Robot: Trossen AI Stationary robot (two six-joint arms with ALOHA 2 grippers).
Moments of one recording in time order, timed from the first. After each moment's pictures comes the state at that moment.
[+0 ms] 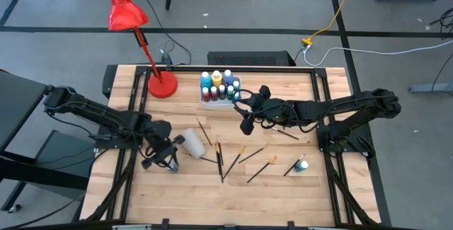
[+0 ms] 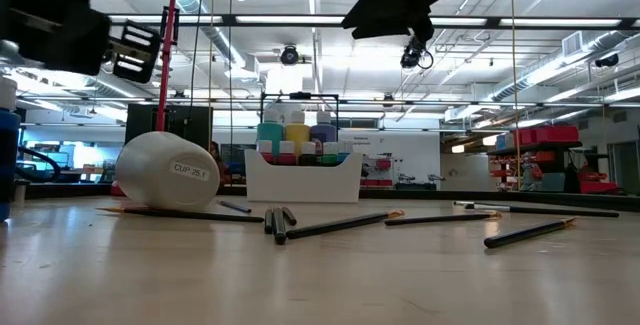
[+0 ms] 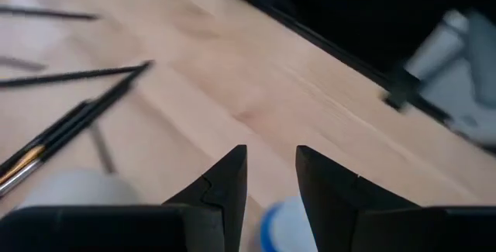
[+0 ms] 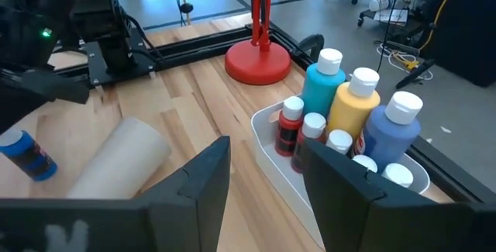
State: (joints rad) left arm -0.23 0.95 0.44 -0.19 0.51 0.34; right arm 0.06 1.40 0.99 0.01 0.50 0.20
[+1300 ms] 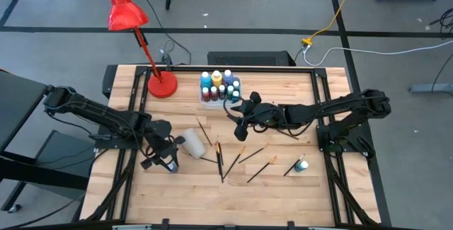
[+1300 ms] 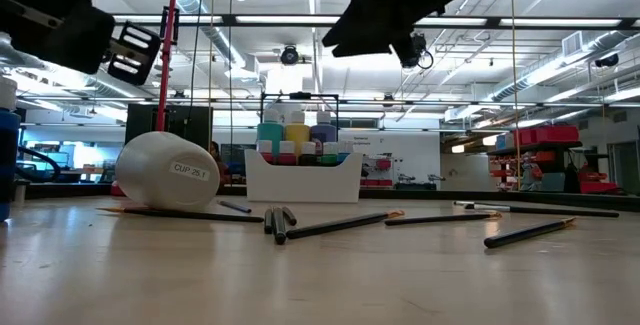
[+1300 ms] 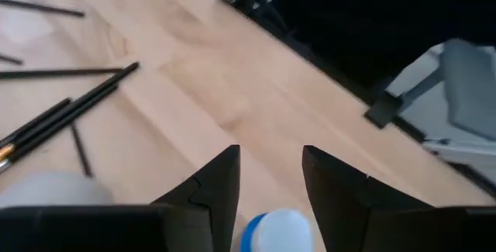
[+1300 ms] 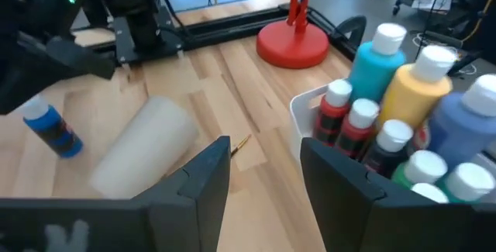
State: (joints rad) left arm -0.23 0.96 0.44 -0.18 0.55 0.26; right arm 0.06 1.52 0.99 0.09 0.40 0.20
